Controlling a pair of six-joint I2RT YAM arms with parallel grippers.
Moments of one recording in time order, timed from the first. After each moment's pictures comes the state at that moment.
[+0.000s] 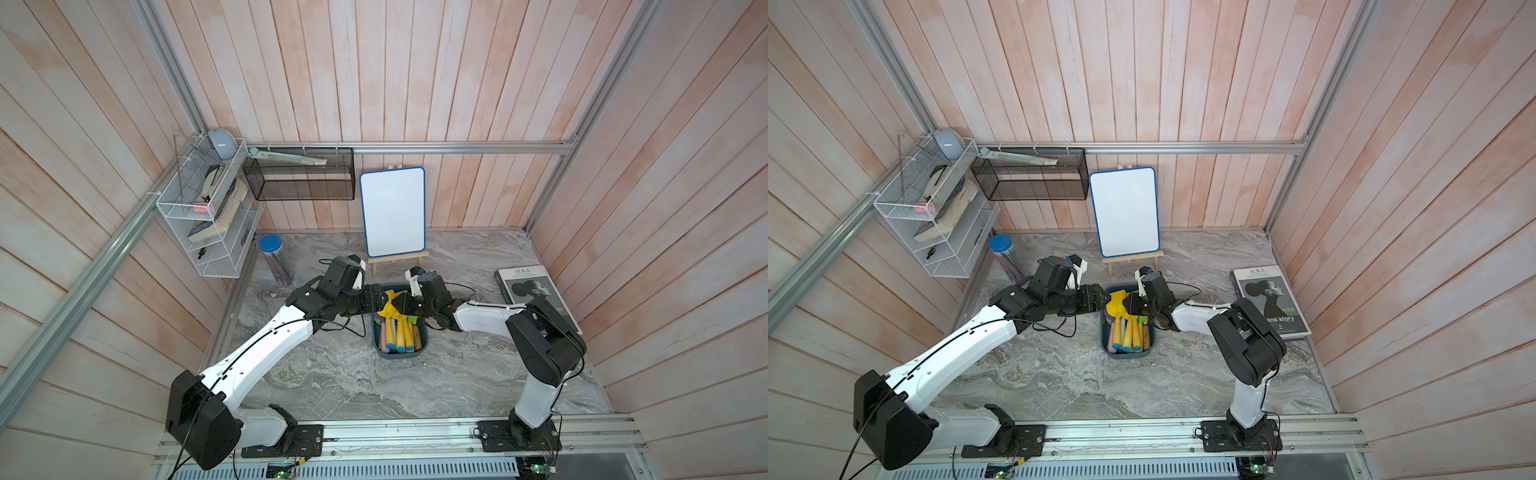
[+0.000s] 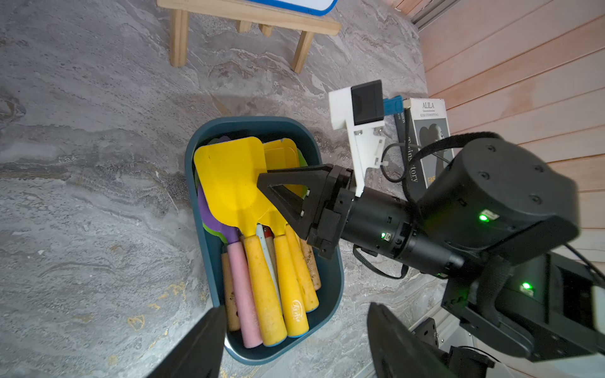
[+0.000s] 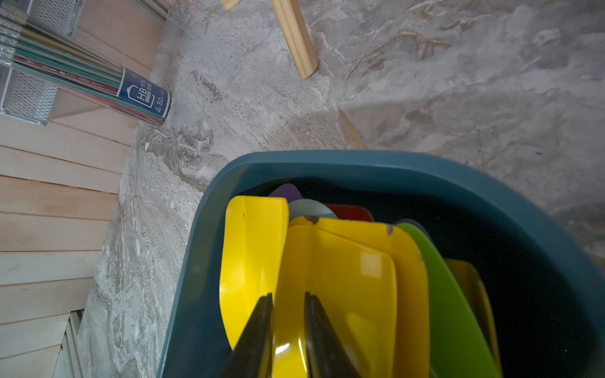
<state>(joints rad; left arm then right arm) -0.60 1.32 1.14 -0.61 0.21 -0.64 0.65 1.82 0.95 0.20 -0.25 0.65</state>
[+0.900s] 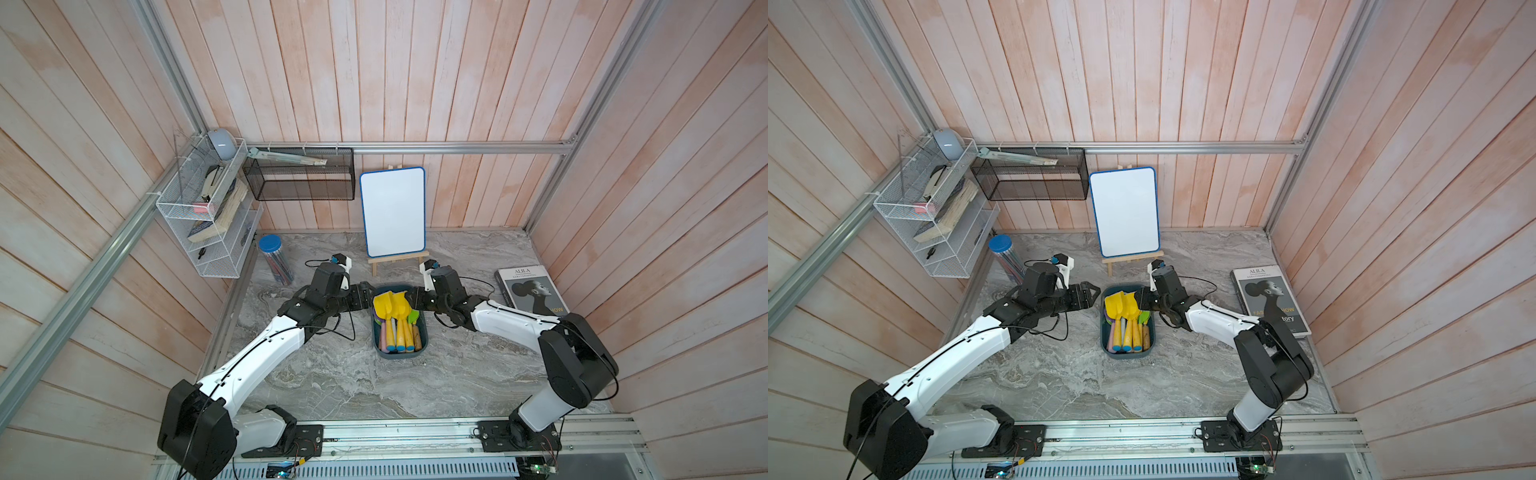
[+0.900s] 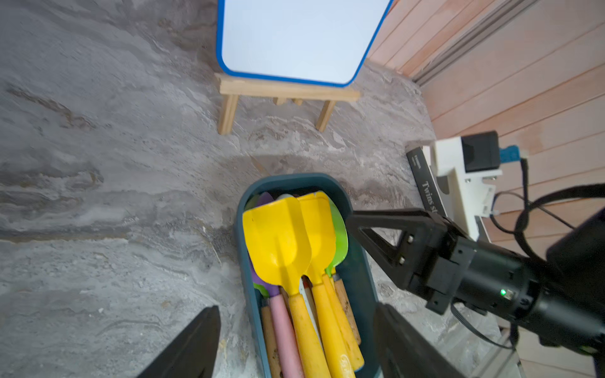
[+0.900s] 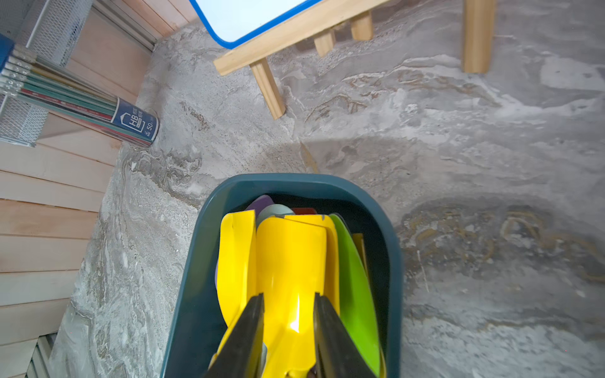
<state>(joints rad) -0.47 1.24 0.94 -0.33 0.13 -0.54 0.60 1.61 0.92 0.03 -0.15 0.59</state>
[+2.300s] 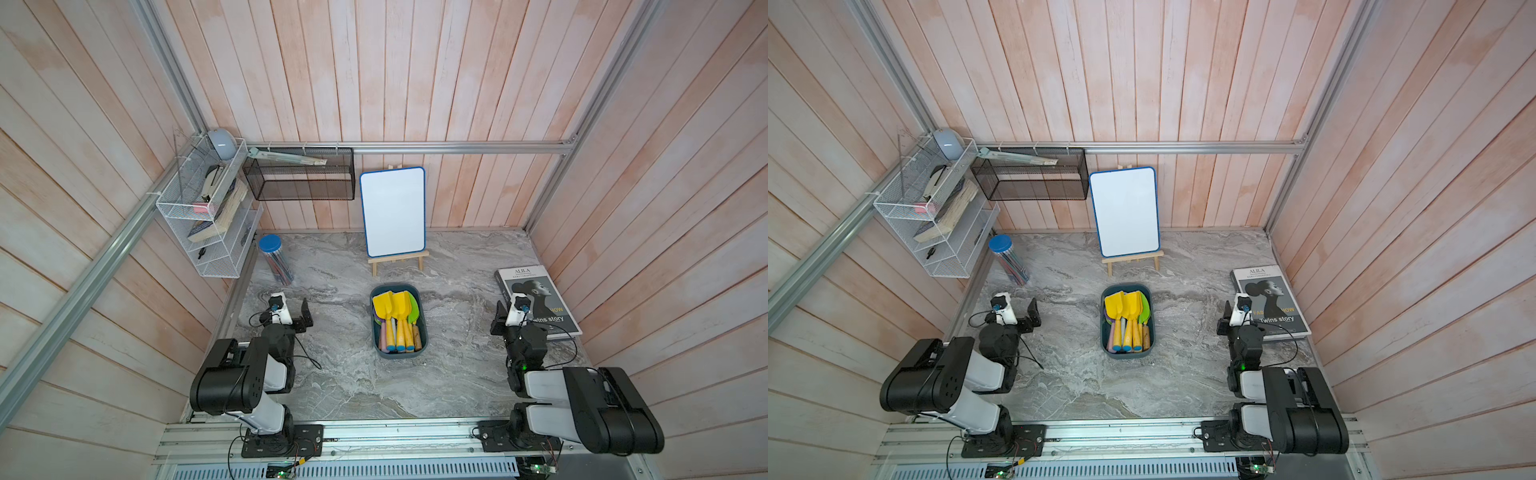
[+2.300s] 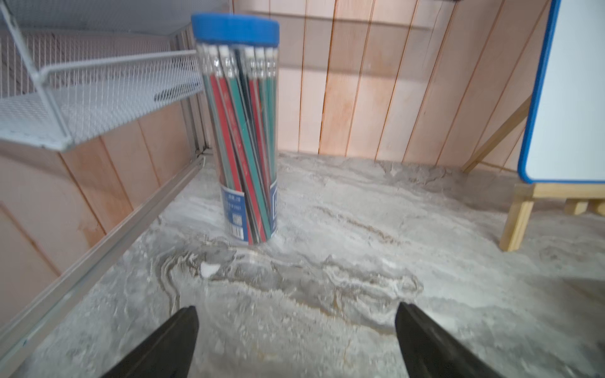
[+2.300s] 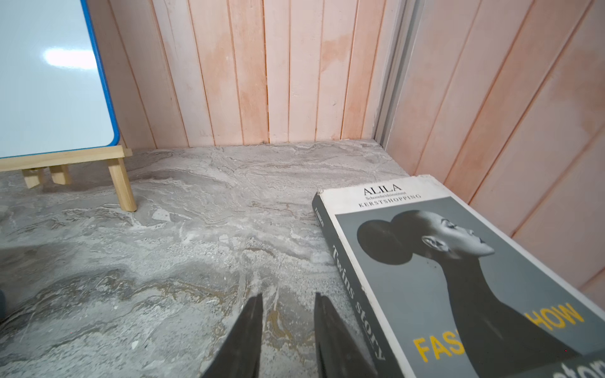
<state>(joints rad) 0.05 1.57 0.16 1.32 -0.02 -0.05 0.02 1.36 0.06 1.19 0.04 0.01</state>
